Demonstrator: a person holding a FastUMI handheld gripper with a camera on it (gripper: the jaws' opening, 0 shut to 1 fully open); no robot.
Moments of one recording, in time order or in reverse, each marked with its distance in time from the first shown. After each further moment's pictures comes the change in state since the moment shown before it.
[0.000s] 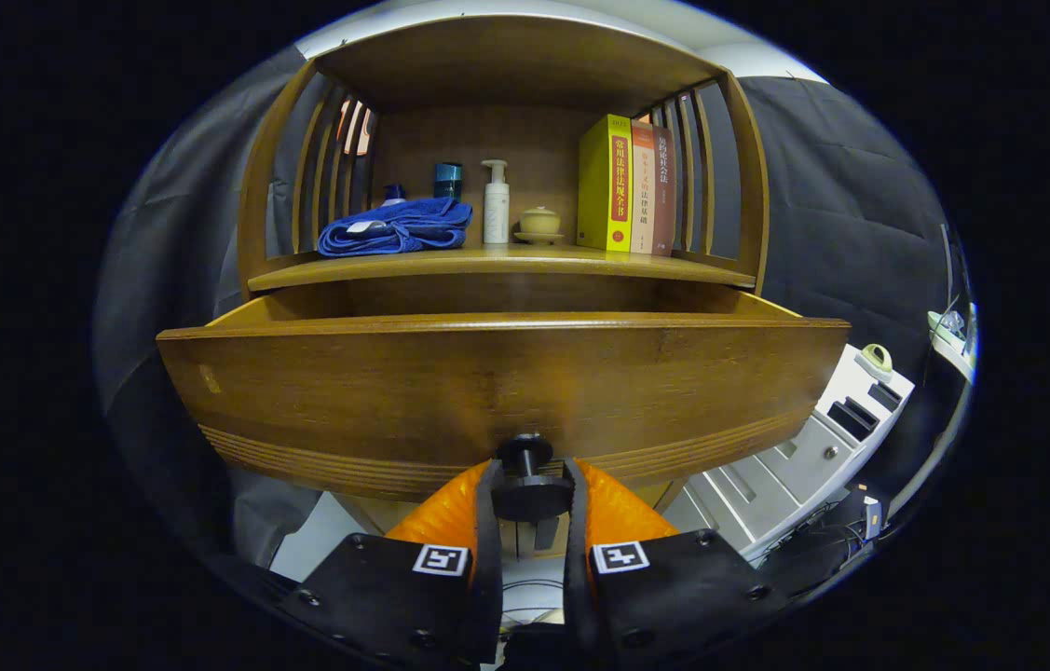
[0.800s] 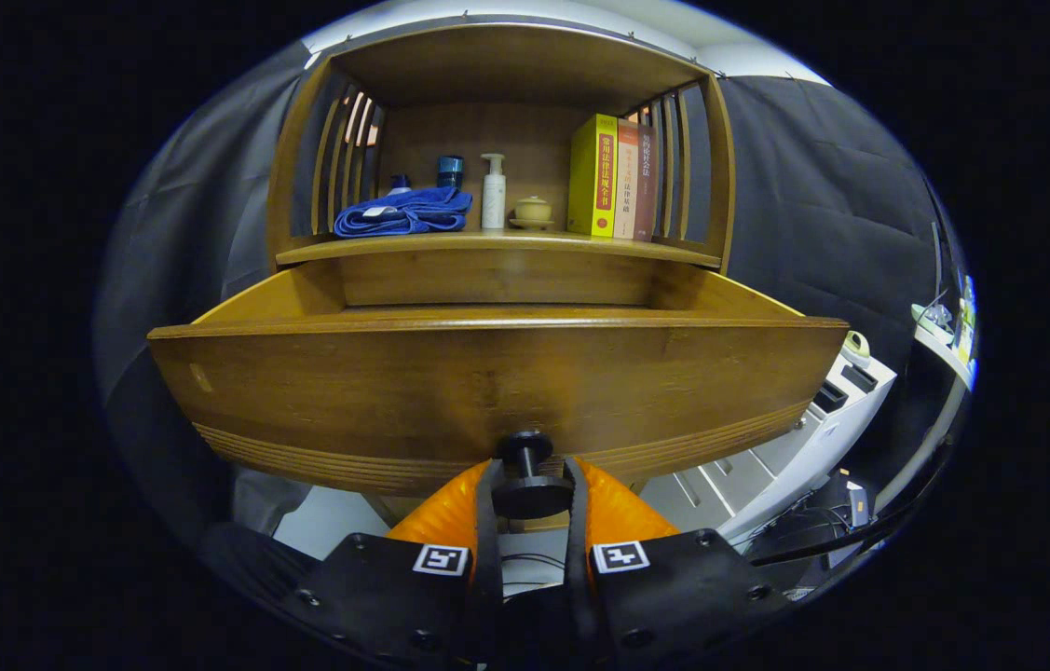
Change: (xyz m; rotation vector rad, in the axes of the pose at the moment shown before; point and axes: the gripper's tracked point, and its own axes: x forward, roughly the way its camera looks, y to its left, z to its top) arm -0.061 -0.008 -0.023 -0.019 0.050 -0.022
